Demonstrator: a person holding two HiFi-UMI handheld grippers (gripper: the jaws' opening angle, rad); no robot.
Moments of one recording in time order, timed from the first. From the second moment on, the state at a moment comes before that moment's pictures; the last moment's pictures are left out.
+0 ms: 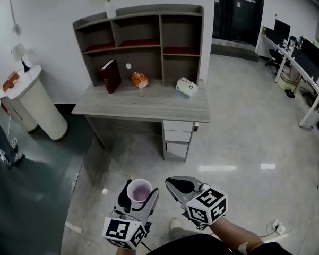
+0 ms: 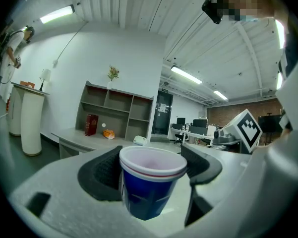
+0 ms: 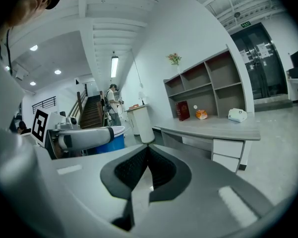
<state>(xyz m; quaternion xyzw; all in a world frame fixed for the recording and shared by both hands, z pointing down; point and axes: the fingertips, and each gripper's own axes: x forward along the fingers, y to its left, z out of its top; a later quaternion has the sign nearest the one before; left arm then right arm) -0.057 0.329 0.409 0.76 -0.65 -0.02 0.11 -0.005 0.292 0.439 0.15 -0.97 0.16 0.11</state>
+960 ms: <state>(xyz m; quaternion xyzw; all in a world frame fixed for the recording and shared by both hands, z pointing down) -0.100 0.168 0.405 0.79 -0.60 -0.03 0.13 -0.051 0.140 0.439 0.17 -0.97 0.15 0.12</state>
